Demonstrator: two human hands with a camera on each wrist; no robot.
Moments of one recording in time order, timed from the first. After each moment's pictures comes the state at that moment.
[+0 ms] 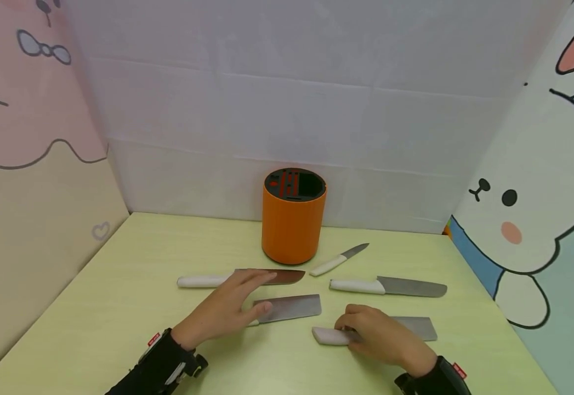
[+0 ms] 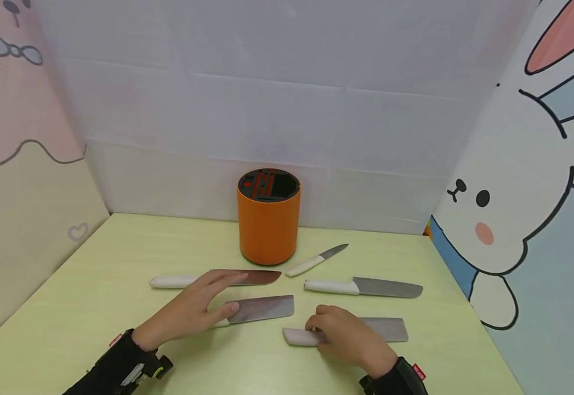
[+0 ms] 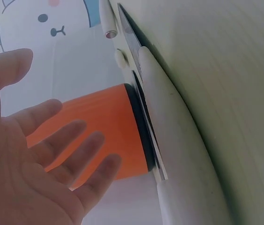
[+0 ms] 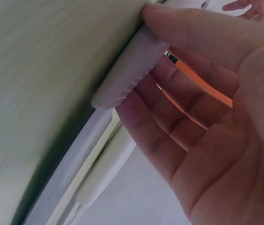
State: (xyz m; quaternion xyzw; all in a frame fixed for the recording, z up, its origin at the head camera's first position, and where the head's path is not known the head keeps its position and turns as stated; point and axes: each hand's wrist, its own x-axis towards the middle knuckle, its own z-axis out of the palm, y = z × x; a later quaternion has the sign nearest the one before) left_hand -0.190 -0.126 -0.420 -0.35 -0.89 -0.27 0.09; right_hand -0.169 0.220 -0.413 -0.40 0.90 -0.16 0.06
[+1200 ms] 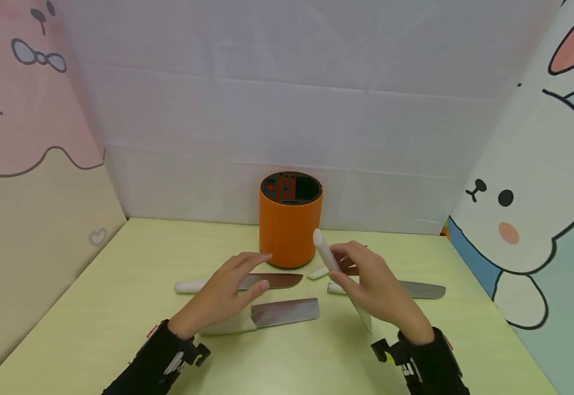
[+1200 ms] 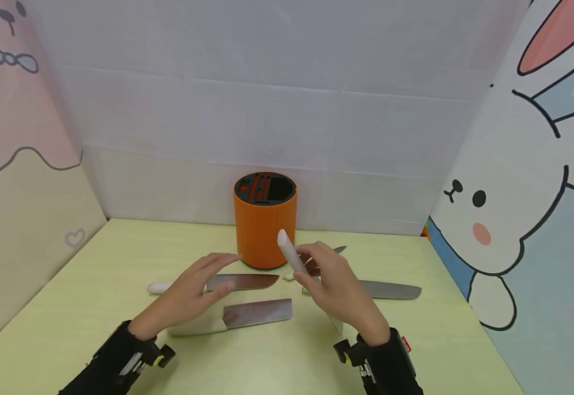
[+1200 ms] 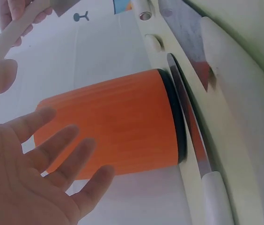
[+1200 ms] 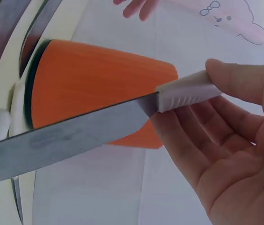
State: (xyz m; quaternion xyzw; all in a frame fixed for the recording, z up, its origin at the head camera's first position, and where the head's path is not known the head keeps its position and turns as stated) left_hand -0.209 -0.123 -0.394 -0.34 -0.88 -0.31 0.13; right_hand -0.191 0.189 -0.333 -0.36 0.84 -0.37 -0.14
